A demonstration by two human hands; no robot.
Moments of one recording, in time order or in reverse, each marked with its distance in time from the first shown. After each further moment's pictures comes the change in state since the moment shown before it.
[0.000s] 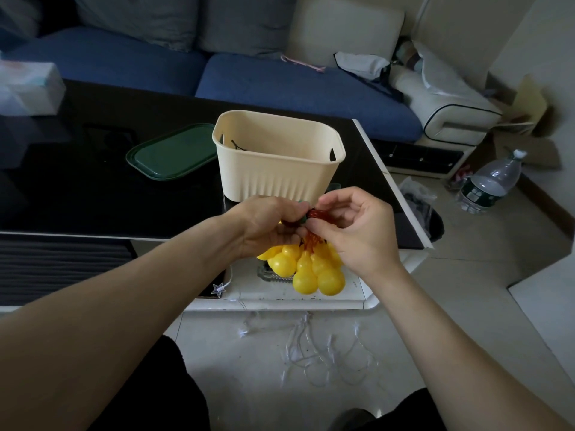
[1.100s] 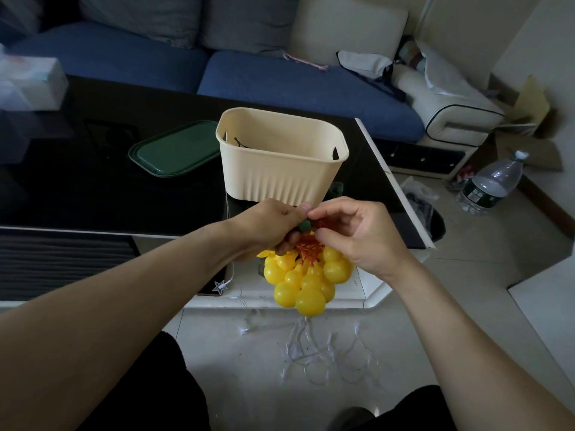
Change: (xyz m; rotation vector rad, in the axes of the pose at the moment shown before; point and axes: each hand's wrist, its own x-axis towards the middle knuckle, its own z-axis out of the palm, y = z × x) left_hand 0.002 -0.012 -0.005 0.524 -0.013 0.134; right_hand 0.010 0.018 -0.014 0.029 -0.306 -0.036
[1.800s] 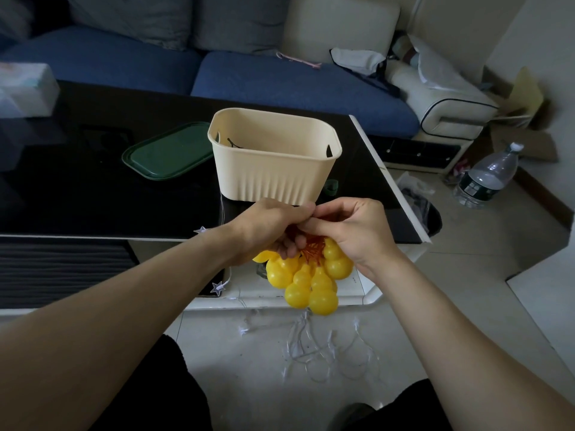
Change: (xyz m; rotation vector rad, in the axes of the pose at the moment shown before) left_hand -0.010 0.009 0.003 -0.173 -0.076 0.000; right_hand 0.003 -0.006 0.011 0.176 0.219 0.240
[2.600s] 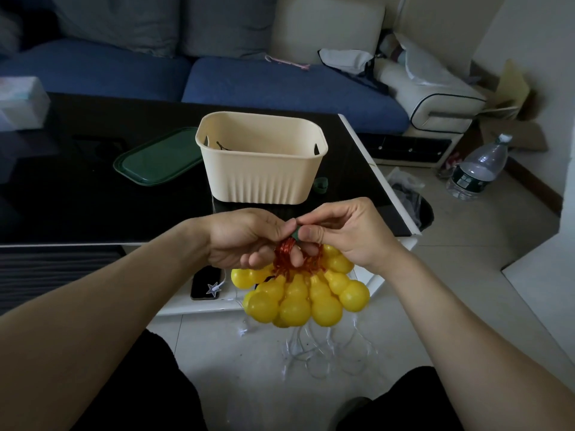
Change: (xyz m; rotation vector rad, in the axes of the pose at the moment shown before) left_hand -0.015 0.009 -0.013 -0.098 -0.542 -0.200; right_hand -0.009 0.002 -0.024 -0.046 -0.287 -0.210
